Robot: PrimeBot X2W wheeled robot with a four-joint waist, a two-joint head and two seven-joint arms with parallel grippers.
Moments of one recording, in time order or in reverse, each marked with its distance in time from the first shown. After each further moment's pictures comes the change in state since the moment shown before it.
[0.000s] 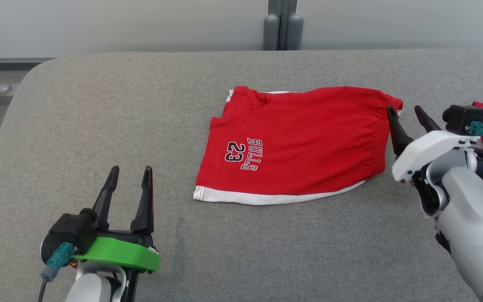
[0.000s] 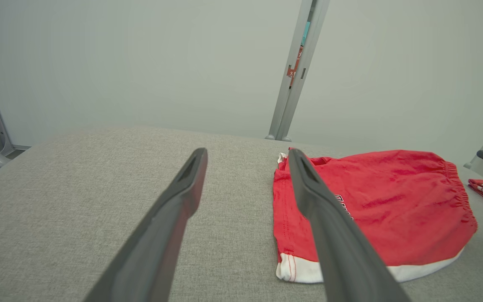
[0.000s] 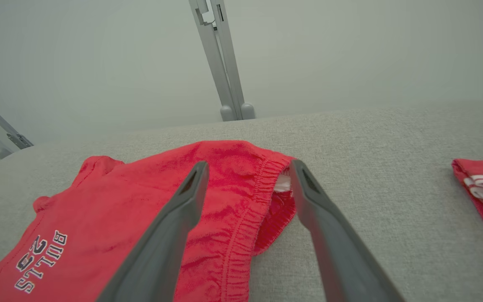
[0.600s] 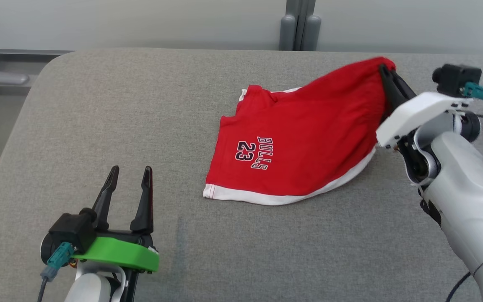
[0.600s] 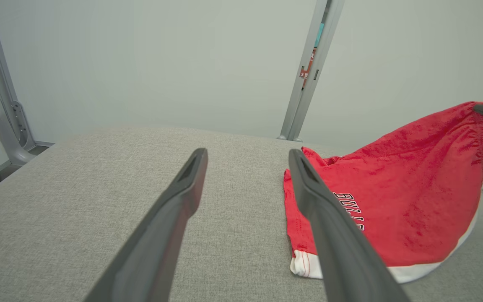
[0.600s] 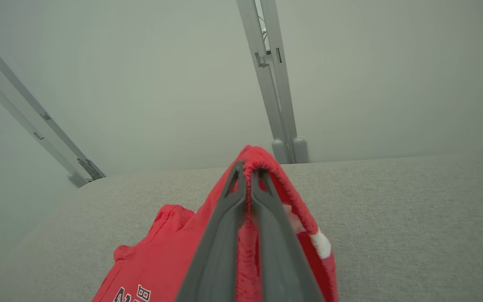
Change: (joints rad) left arm -0.001 0.003 -0.002 0.000 -0.002 0.000 0.001; right arm -0.107 -0.001 0.107 -0.119 0.159 0.000 0.030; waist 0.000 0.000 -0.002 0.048
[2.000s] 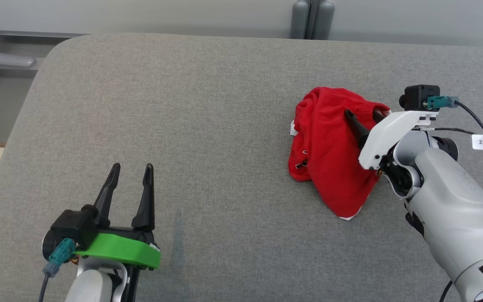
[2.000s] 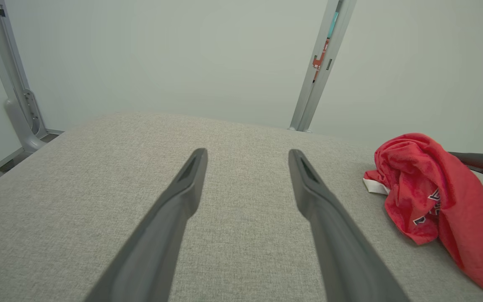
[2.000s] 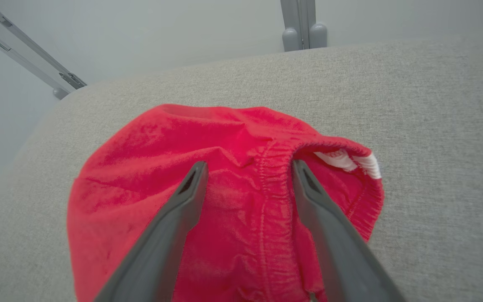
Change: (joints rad) left arm -0.015 -0.002 -0.001 0.016 0.001 0.000 0.000; right arm 0.048 0.083 -0.088 0.074 -0.110 0.000 0.291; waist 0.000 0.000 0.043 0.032
